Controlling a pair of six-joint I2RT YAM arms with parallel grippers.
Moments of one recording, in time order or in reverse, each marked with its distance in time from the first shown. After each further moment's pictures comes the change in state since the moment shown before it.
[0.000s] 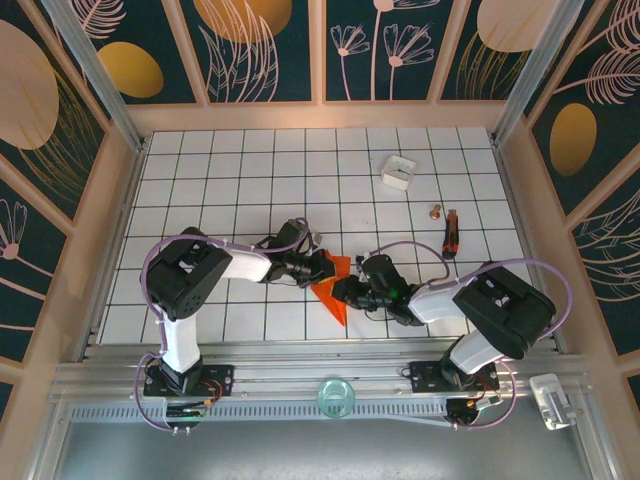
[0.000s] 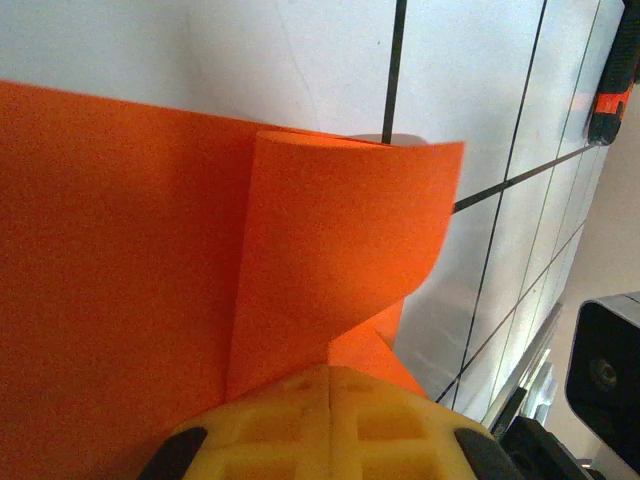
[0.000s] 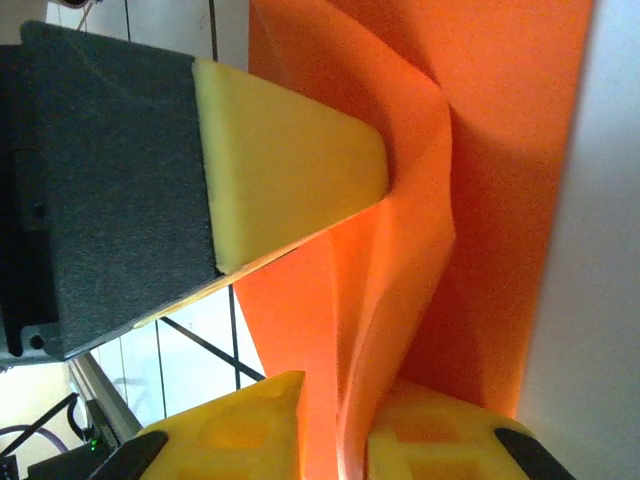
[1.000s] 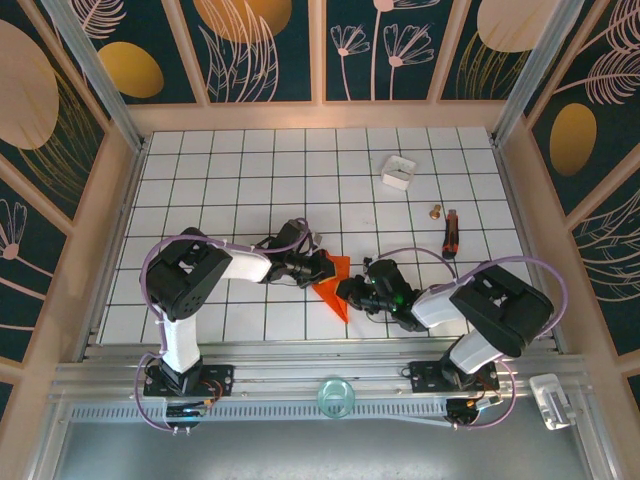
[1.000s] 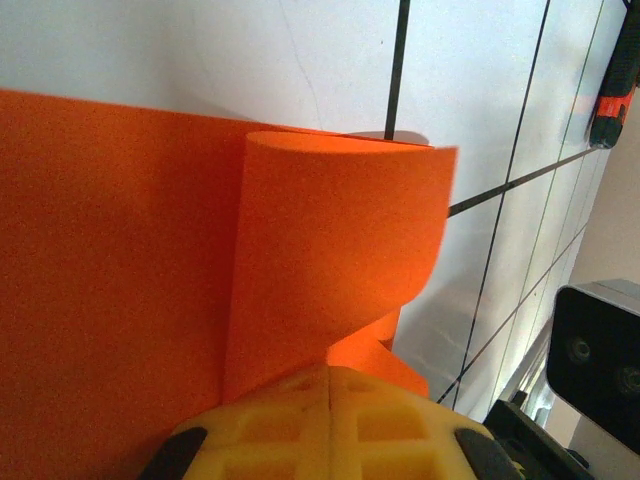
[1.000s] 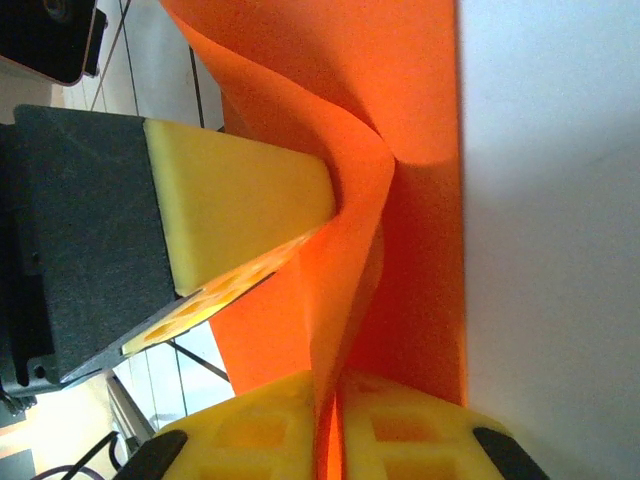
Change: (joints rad) left arm -0.003 -0.003 -0.001 -0.001 -0.010 -0.008; right arm -0.011 0.005 -0.071 0.121 0.049 0.124
